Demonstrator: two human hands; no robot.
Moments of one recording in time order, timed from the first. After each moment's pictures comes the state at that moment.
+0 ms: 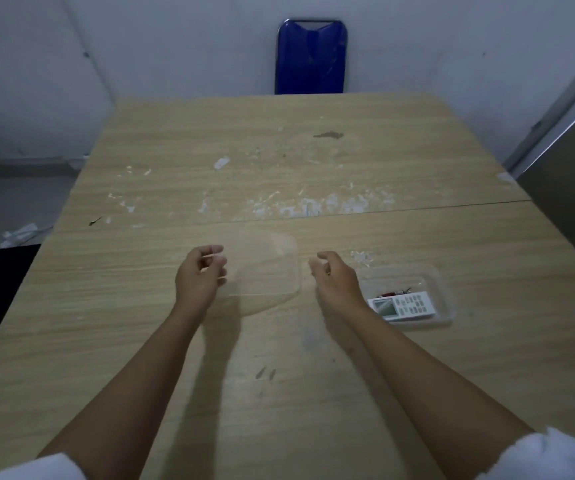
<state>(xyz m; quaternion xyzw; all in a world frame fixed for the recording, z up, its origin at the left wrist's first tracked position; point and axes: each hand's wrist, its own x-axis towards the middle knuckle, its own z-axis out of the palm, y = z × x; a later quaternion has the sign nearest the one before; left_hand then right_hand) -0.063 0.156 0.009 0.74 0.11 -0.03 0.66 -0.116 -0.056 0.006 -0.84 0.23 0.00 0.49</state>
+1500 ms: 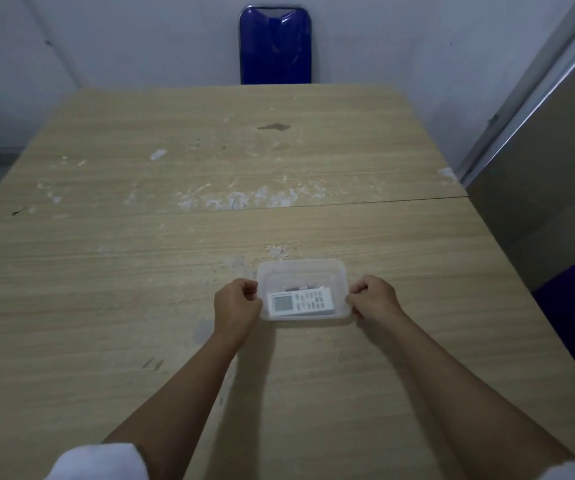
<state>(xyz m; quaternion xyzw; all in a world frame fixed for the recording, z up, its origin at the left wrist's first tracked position) -0.158 -0.069 -0.014 0.91 0.07 -0.07 0.41 -0.197 -0.292 -0.011 -0.80 0.36 0.07 0.47</state>
